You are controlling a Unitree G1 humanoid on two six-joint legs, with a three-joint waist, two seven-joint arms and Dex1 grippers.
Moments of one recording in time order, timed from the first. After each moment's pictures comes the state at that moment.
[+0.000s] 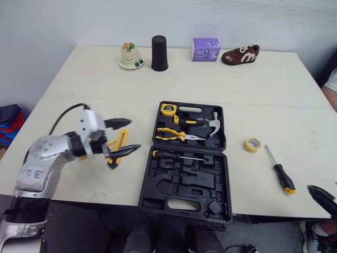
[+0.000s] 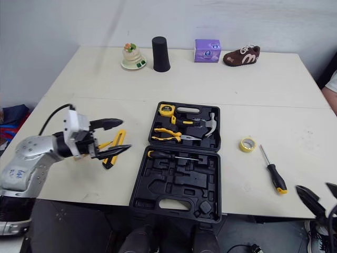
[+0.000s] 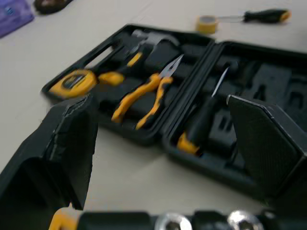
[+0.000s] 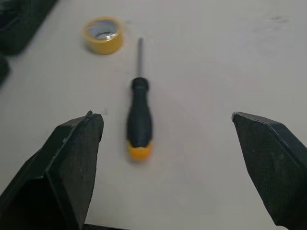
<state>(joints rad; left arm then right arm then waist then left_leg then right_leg) -0.35 0.75 0.07 -0.18 -0.56 0.28 -0.96 0.80 -0.75 -0.88 -0.52 0.98 0.55 0.48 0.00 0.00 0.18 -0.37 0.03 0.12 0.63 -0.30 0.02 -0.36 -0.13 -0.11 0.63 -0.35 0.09</state>
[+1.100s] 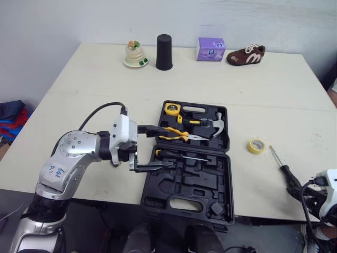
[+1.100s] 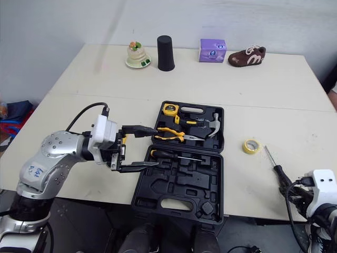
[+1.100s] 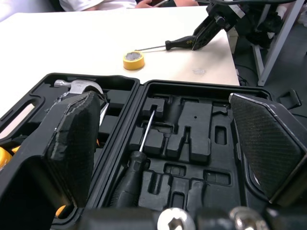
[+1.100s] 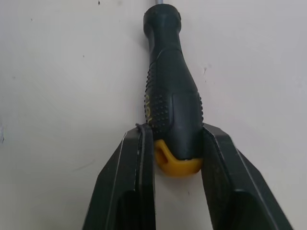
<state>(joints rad) -0.42 0.66 -0.04 -0.38 -0.56 0.40 -1.01 0.44 -0.77 -0.63 -0.37 0.71 0.82 0.41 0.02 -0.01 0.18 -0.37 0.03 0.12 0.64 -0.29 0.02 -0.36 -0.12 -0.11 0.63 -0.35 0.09</state>
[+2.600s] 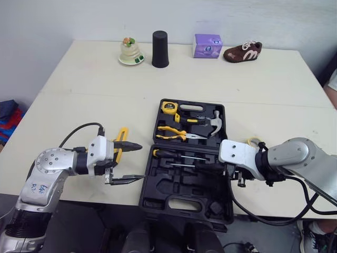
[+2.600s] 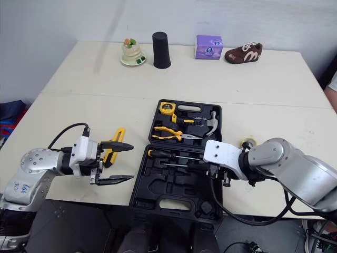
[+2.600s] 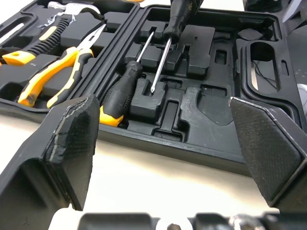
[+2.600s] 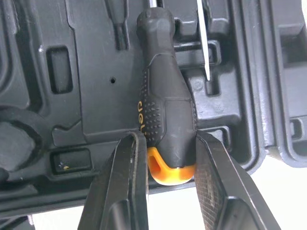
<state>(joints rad) -0.19 0.77 0.07 -0.22 -0.46 0.17 -1.17 -0.58 -1.21 0.40 -0.70 0.47 1.07 0.83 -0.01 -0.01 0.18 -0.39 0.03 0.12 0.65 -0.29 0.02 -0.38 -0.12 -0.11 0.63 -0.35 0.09</state>
